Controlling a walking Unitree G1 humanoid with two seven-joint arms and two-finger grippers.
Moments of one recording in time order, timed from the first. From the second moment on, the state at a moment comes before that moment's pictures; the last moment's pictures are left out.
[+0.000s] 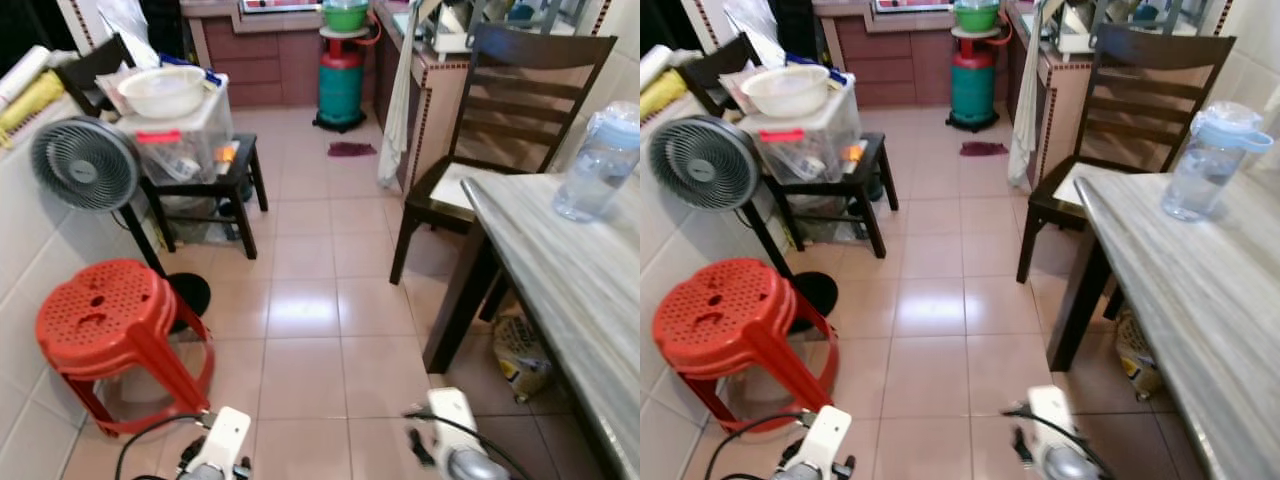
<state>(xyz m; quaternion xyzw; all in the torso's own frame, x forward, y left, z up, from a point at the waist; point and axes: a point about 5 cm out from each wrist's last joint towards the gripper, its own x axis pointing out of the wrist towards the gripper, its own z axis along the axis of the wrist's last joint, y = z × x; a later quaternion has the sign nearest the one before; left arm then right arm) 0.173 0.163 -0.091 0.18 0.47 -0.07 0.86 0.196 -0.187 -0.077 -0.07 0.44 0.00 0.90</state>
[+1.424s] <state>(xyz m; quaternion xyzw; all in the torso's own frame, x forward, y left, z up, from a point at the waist) 0.182 0.173 -0.086 0.19 0.46 -0.08 0.86 0.196 -0.182 -0.078 -0.07 0.43 0.02 0.90</state>
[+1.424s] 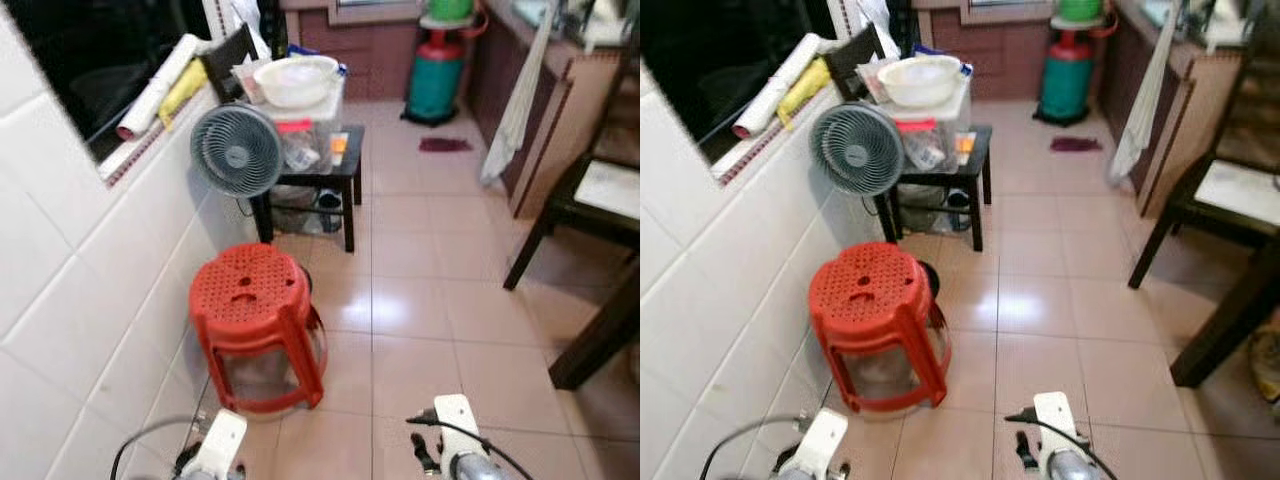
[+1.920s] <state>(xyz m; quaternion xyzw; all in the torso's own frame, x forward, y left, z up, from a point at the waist) 0.178 0.186 -0.087 0.12 0.47 -0.01 0.87 0.200 -0.175 -0.076 -0.06 0.43 0.03 0.90</state>
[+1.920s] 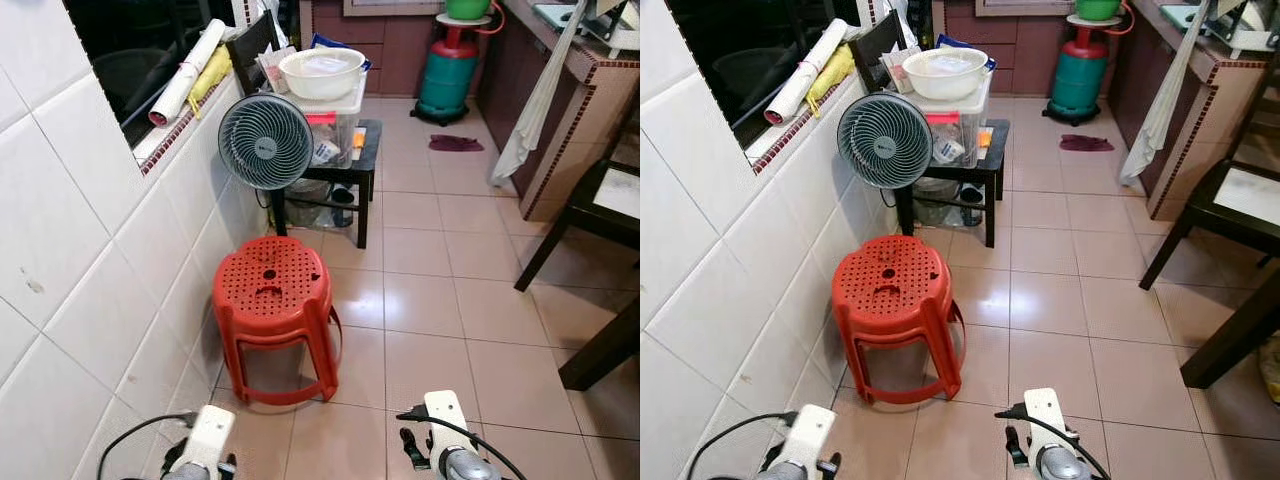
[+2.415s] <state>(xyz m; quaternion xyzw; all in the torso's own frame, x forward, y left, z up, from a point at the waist) 0.206 0.203 -0.070 0.00 0.44 0.05 0.90 0.206 -0.178 -0.073 -0.03 0.42 0.00 0.91</state>
